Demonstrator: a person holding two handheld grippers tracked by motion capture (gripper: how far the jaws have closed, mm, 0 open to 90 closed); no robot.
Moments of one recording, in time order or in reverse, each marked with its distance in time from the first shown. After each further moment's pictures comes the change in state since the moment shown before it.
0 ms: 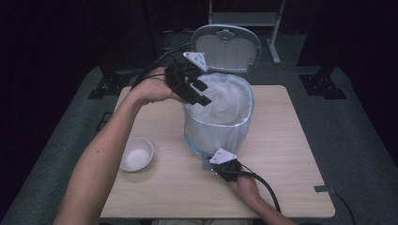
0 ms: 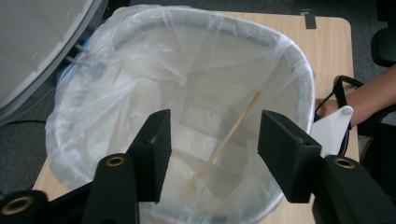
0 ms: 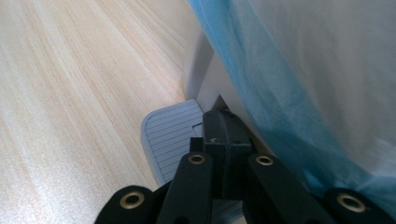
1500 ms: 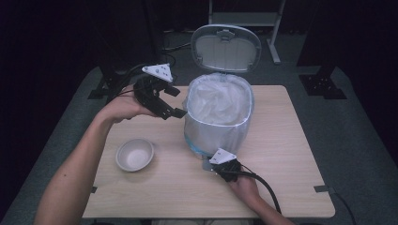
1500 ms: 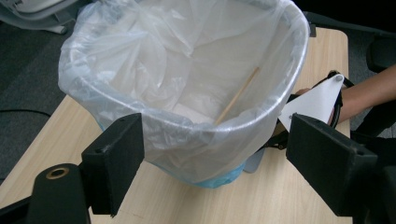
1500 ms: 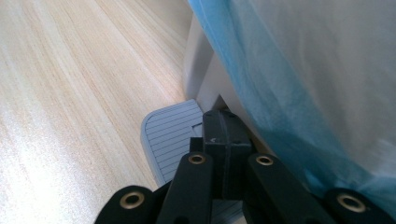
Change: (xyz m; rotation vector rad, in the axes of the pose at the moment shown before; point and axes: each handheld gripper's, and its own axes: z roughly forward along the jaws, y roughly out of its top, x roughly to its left) left arm -0.010 -0.072 -0.028 -0.095 0.028 -0.103; right arm 0.000 0.000 0.000 0.002 -0.002 -0.001
